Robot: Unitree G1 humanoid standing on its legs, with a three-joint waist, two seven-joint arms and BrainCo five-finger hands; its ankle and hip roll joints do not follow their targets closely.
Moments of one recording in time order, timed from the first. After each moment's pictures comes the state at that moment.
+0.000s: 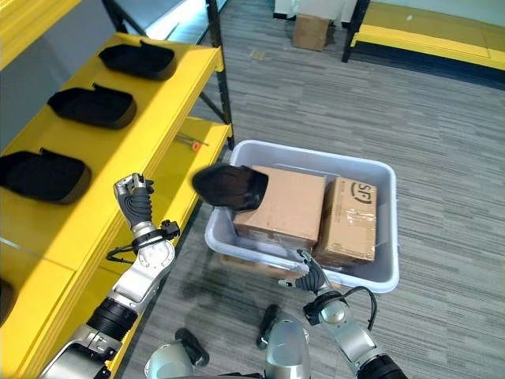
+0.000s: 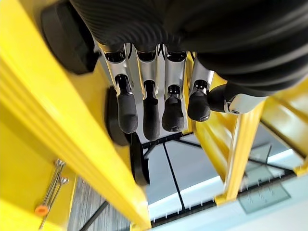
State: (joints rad) left arm -0.34 0.32 -0.35 0.17 -0.09 -0.10 1.03; right arm 0.00 -0.49 0.45 0.21 0.09 0.20 -0.22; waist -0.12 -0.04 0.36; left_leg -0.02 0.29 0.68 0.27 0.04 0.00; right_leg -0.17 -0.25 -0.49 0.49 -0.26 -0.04
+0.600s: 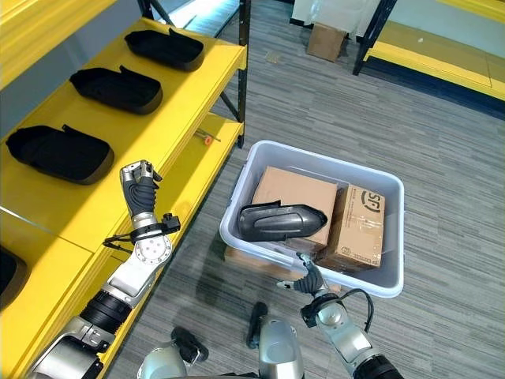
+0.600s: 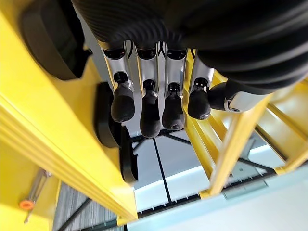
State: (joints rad) left arm -0.36 0.36 -0.38 0.16 -0.07 -0.13 0.91; right arm 0.00 -0.48 0.45 0.24 0.11 0.20 -0.25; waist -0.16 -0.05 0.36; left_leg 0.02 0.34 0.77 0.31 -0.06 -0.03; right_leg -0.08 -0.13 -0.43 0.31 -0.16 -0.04
